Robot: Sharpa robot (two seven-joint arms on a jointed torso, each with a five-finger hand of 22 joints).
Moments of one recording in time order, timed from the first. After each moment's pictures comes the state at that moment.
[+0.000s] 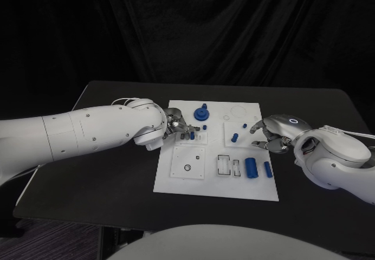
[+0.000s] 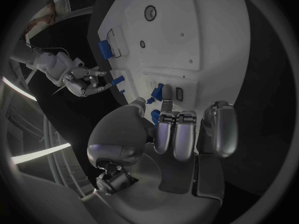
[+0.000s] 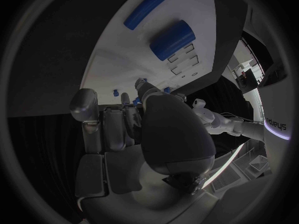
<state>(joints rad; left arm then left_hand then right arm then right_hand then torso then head) 1.30 -0.68 -0.20 1.43 -0.91 -0.07 -0.50 0.97 0.06 0.04 0.29 0.06 0.95 0.08 0.19 0.75 1.47 0.01 1.57 1.31 1.47 -0.04 1.57 1.31 0.04 1.44 0.07 1.37 1.31 1.27 -0.99 -0.25 1.75 -1.65 -0.31 -0.36 1.41 -0.07 0.25 0.22 0.13 0.79 0.13 0.11 0.34 1.34 0.04 1.40 1.31 1.43 -0.01 1.43 1.31 0.10 1.28 0.10 1.07 1.31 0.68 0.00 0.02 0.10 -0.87</state>
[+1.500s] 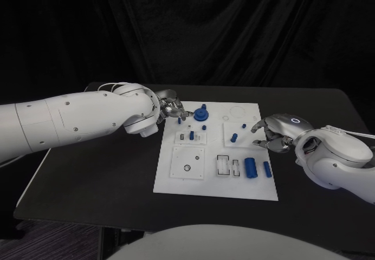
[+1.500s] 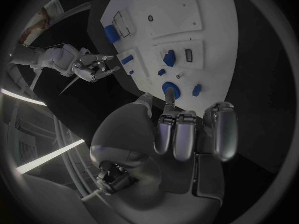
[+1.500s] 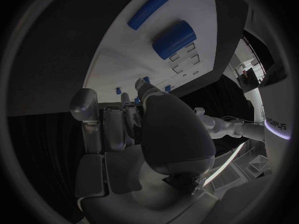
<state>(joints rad) 1.40 -0.74 -0.21 1.49 -0.95 -0.14 -0.46 1.20 0.10 0.00 0.26 0.21 0.88 0.08 0.31 0.86 1.47 0.01 1.57 1.31 1.47 -0.04 1.57 1.31 0.04 1.46 0.07 1.38 1.31 1.27 -1.00 -0.25 1.75 -1.65 -0.33 -0.36 1.41 -0.07 0.25 0.23 0.13 0.79 0.13 0.11 0.33 1.34 0.04 1.40 1.31 1.43 -0.01 1.43 1.31 0.10 1.28 0.10 1.07 1.31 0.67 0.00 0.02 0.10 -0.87</state>
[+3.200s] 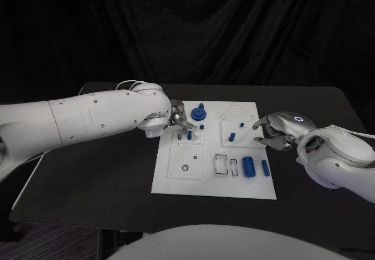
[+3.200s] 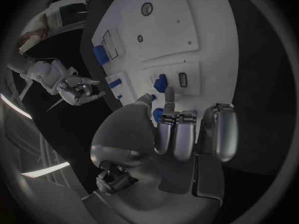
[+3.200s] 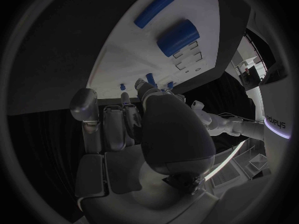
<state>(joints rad) 1.38 -0.59 -0.21 1.35 -0.96 0.10 -0.57 1.19 0.11 -0.01 0.26 0.21 0.91 0.07 0.31 0.84 1.47 0.01 1.57 1.31 1.46 -0.04 1.57 1.31 0.04 1.46 0.06 1.38 1.31 1.27 -1.03 -0.25 1.76 -1.65 -0.38 -0.36 1.41 -0.07 0.25 0.23 0.15 0.80 0.13 0.11 0.33 1.34 0.04 1.40 1.31 1.43 -0.01 1.43 1.31 0.10 1.28 0.10 1.07 1.31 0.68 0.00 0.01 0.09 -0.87</state>
